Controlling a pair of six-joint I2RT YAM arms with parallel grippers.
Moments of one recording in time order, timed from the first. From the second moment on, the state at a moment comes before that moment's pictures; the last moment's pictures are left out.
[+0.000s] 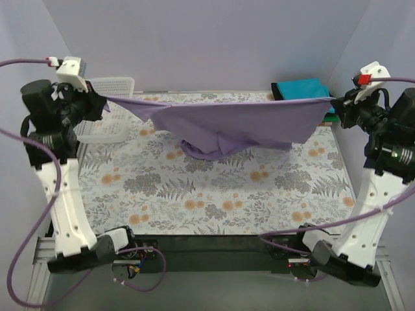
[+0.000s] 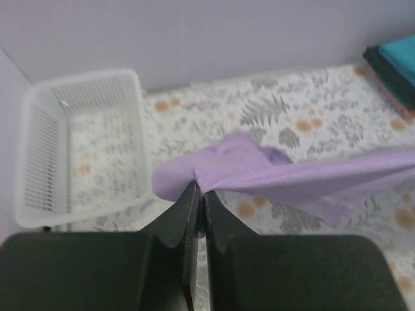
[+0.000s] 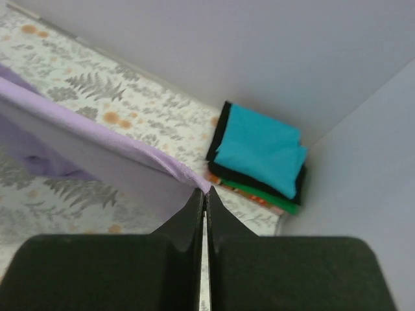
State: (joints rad) left arm 0.25 1.27 1.74 -0.84 0.49 0.09; right arm -0.38 1.13 1.64 -0.80 -0.80 -0.40
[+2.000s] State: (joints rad) left arm 0.26 1.50 1.06 -0.01 0.63 0.05; right arm -0.08 1.61 1.27 0.03 -0.69 -0.27
